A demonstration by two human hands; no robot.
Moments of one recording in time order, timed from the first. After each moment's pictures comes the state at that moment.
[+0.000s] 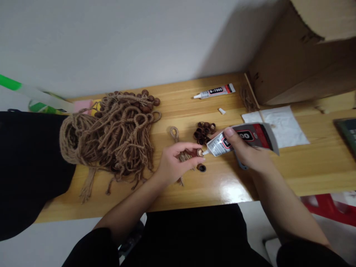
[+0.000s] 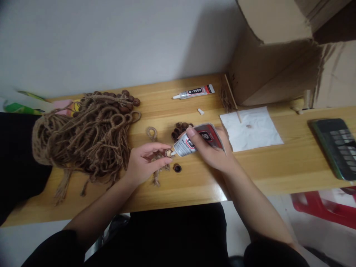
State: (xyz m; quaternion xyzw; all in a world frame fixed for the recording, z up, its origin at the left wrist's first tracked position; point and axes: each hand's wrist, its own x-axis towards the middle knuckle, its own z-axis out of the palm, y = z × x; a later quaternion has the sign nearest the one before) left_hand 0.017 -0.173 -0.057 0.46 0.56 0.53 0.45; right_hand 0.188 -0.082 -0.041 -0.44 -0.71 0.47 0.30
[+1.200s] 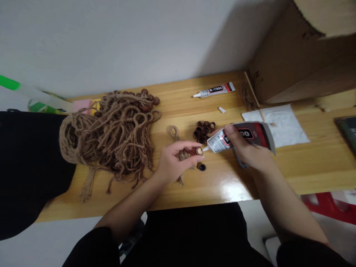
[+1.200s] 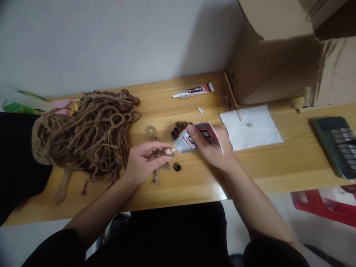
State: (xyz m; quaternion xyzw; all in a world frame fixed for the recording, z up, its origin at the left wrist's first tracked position) left_hand 0.016 -0.173 -0.056 0.46 0.57 0.53 0.43; right_hand 0.190 -0.077 -0.040 -0.43 -0.76 0.40 0.29
